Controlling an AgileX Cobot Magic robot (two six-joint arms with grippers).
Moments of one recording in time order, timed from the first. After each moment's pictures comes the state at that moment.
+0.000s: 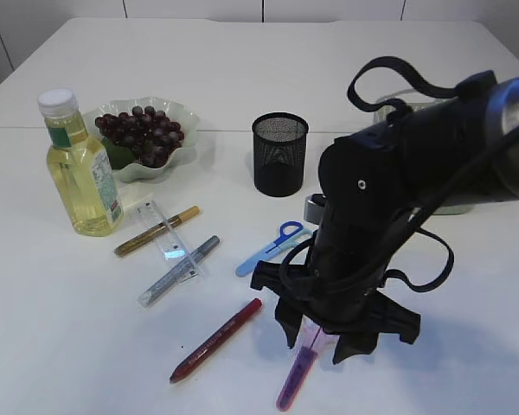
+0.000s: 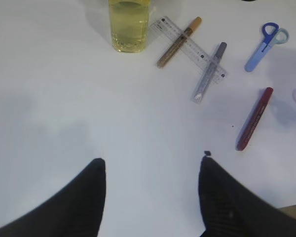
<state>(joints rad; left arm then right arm) -0.18 0.82 -0.92 -0.08 1.06 -0.04 0.67 1.84 -1.11 0.10 0.82 0.95</state>
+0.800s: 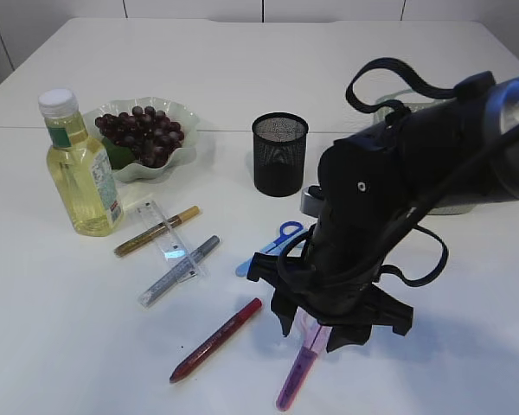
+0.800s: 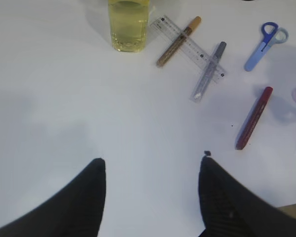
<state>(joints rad) -0.18 0.82 -0.92 -0.09 1.06 -0.04 0.67 1.85 -1.11 0.08 0.75 0.95</state>
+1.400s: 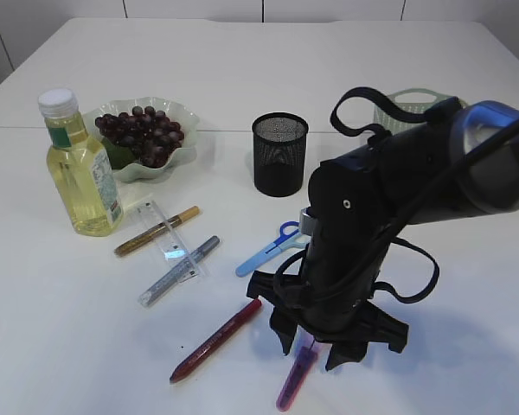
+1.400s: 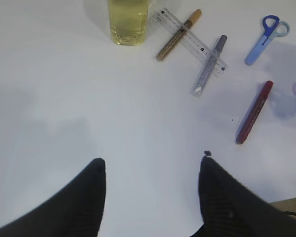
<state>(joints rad) -0.18 0.82 -0.92 -0.09 1.08 -0.04 0.67 1.91 -1.11 0.11 0.75 0.96</state>
